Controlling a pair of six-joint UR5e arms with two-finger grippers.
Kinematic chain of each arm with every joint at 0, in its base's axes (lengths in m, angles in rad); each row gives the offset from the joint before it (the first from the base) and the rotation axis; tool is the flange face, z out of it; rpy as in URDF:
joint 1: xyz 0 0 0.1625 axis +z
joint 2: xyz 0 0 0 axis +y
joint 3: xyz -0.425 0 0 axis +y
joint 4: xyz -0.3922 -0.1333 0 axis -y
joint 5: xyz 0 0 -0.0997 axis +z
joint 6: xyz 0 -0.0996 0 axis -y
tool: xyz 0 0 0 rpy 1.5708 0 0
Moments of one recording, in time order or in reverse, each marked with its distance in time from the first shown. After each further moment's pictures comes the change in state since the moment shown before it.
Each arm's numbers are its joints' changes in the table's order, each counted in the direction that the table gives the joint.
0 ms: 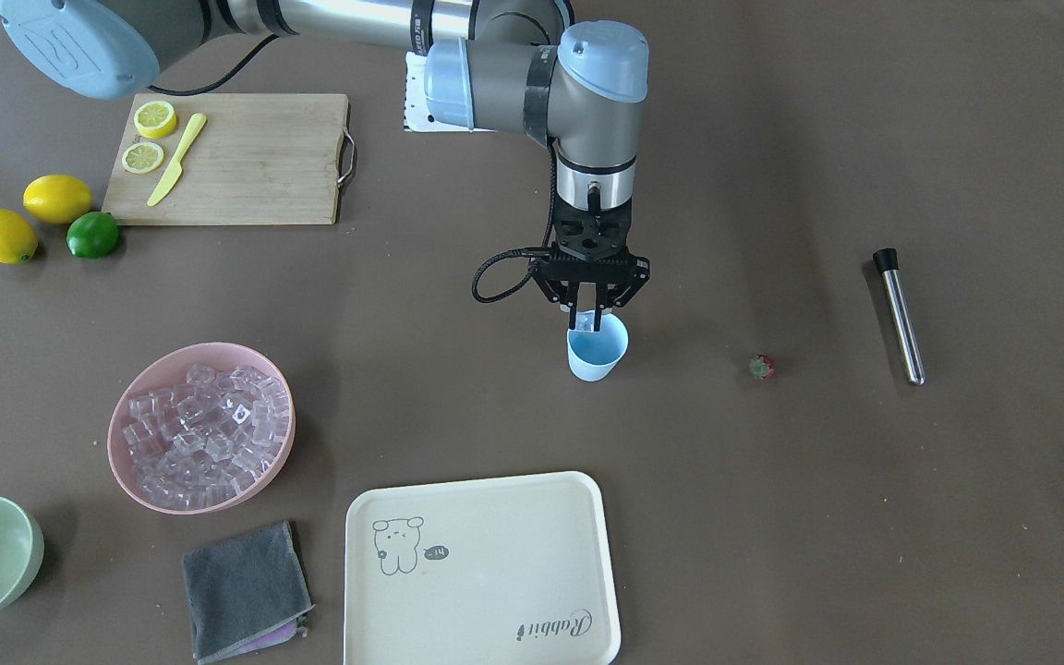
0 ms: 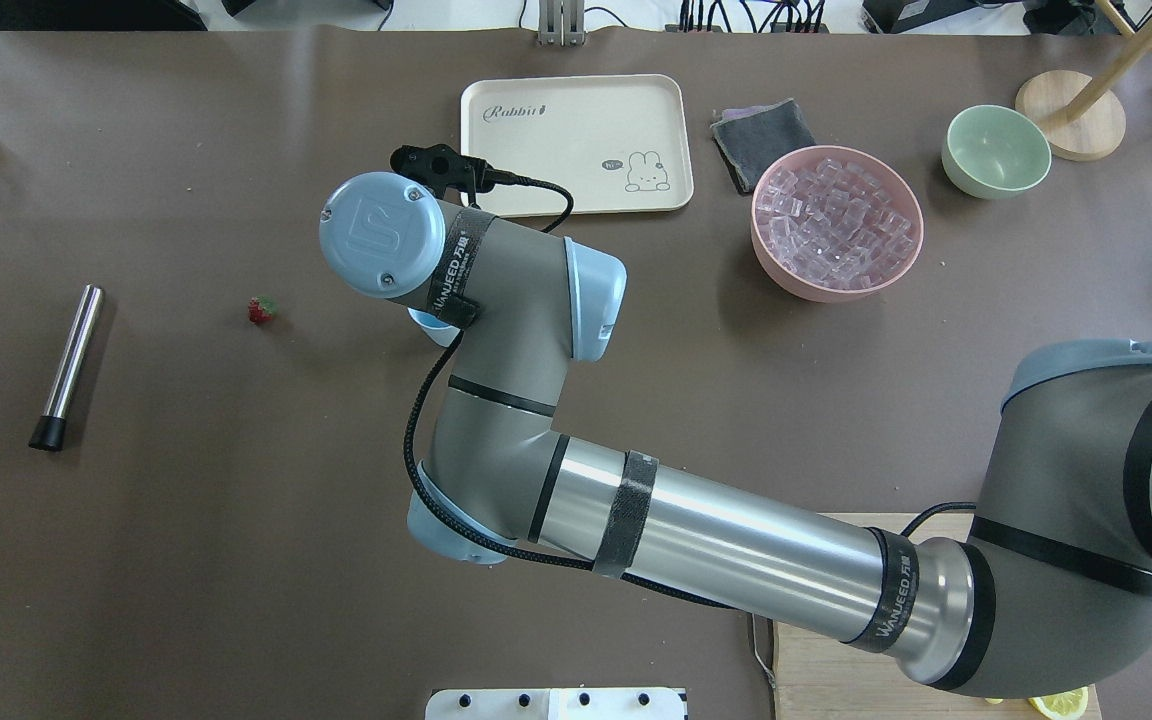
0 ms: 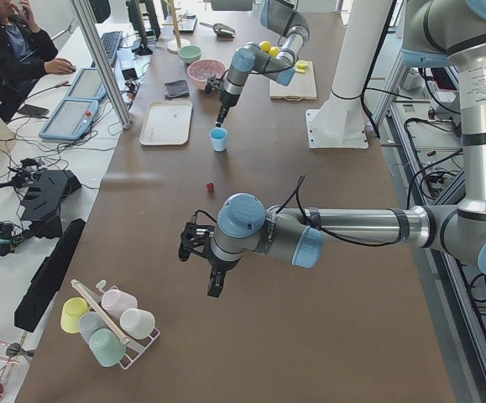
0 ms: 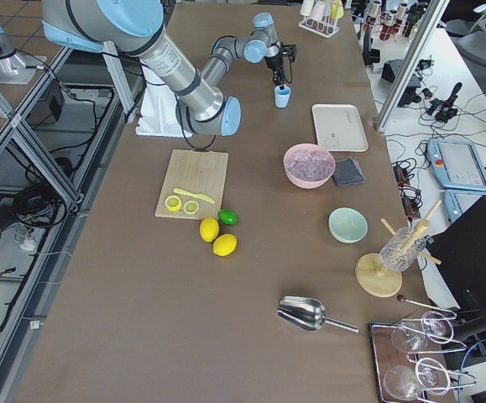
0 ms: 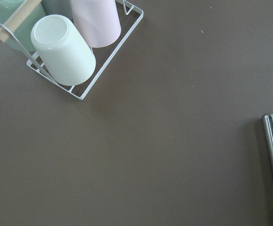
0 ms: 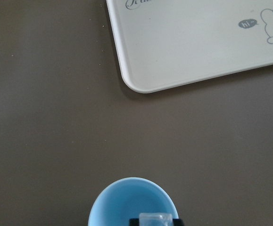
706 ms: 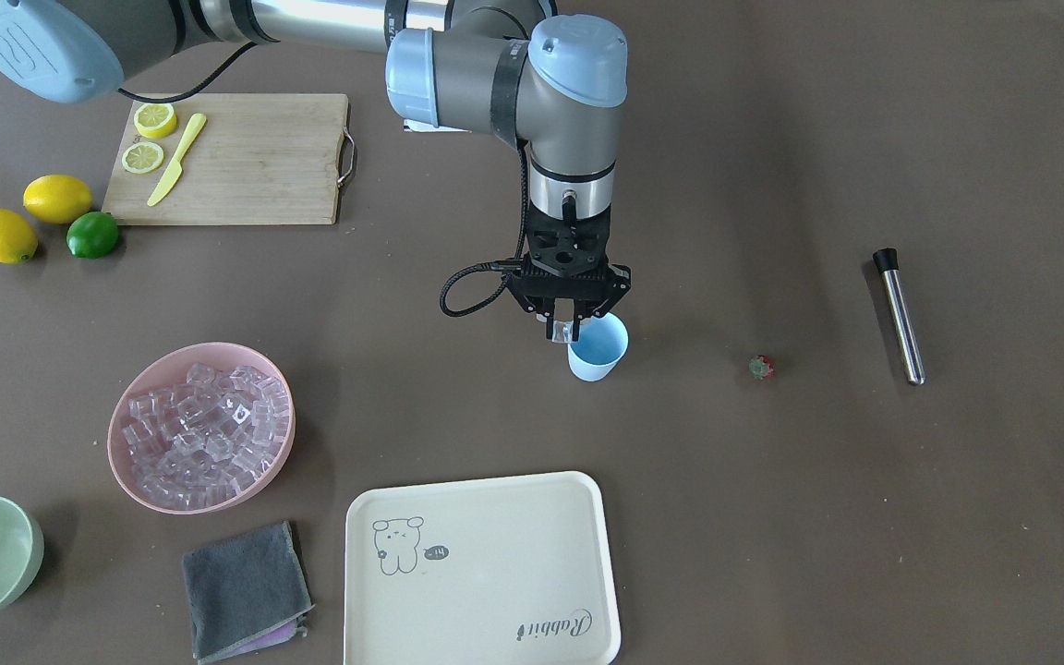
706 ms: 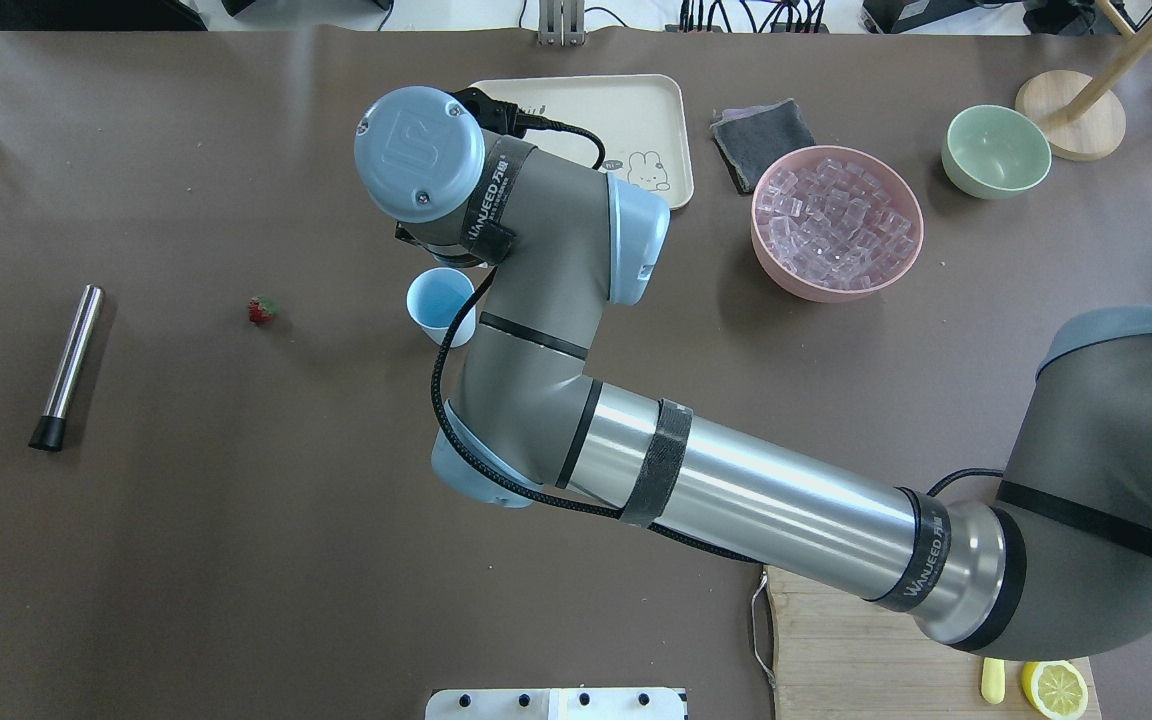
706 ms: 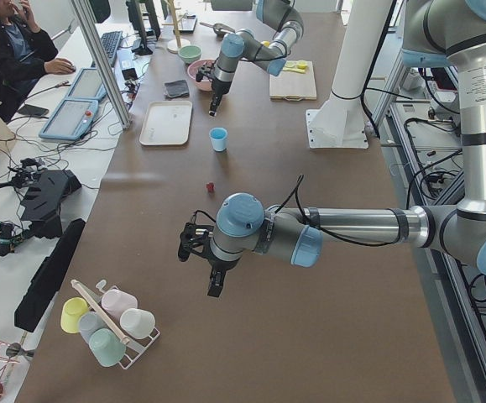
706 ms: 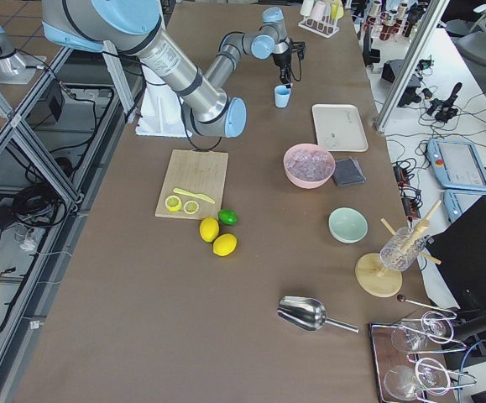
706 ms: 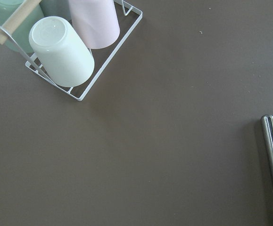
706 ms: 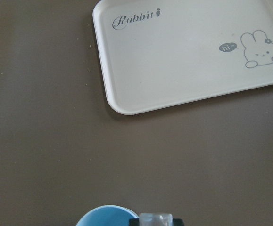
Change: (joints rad) left arm 0.002 0.002 0.001 0.011 0.000 -0.001; right arm 0.056 0.016 -0.056 -0.060 -0.062 -0.046
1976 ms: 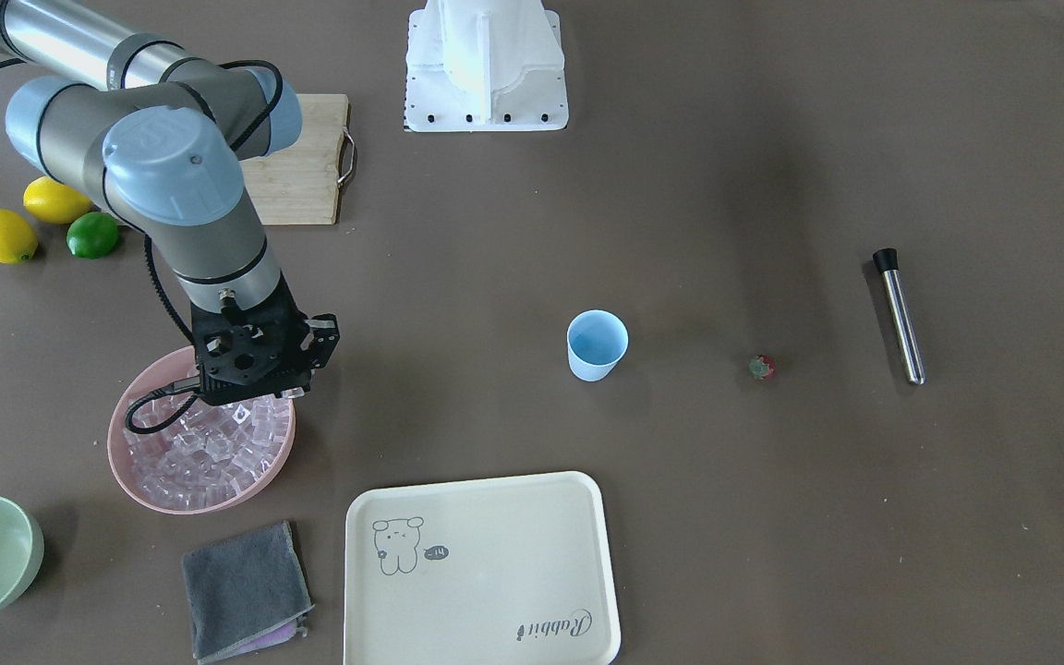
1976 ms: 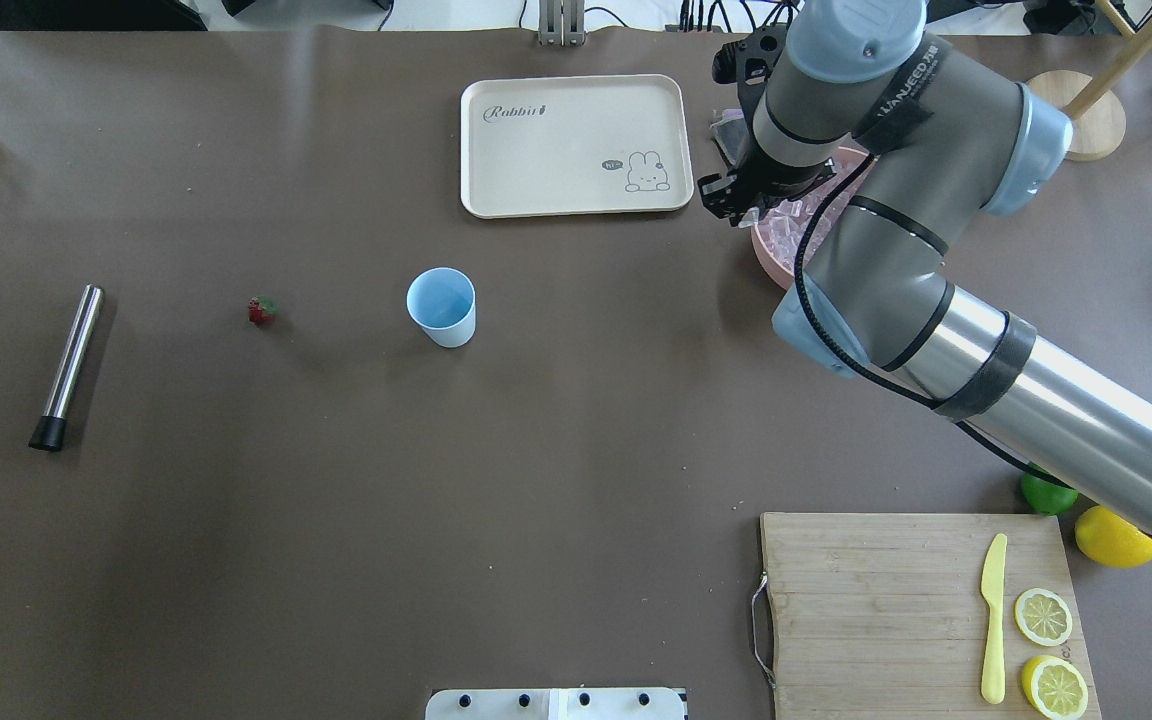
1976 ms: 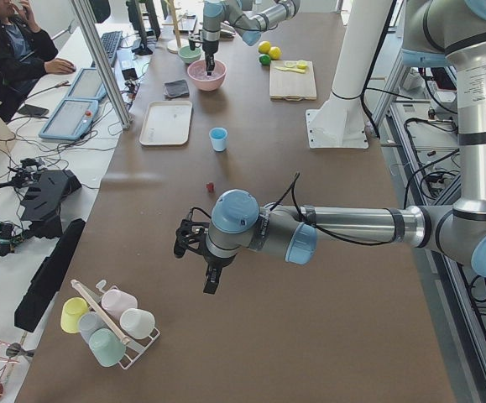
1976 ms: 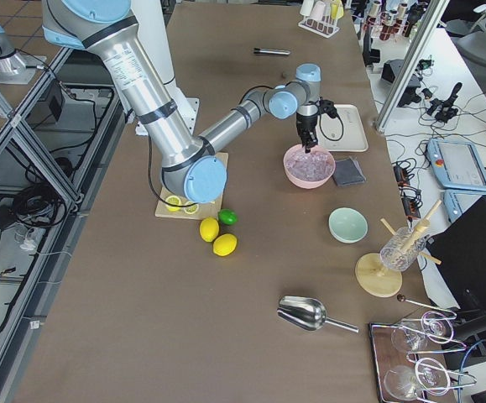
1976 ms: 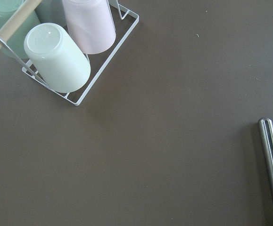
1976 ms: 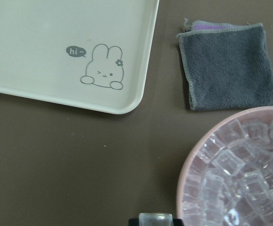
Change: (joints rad) left arm 0.008 0.022 -0.005 0.007 0.000 -0.001; right arm 0.281 0.402 -0.301 -0.025 -0.331 -0.573
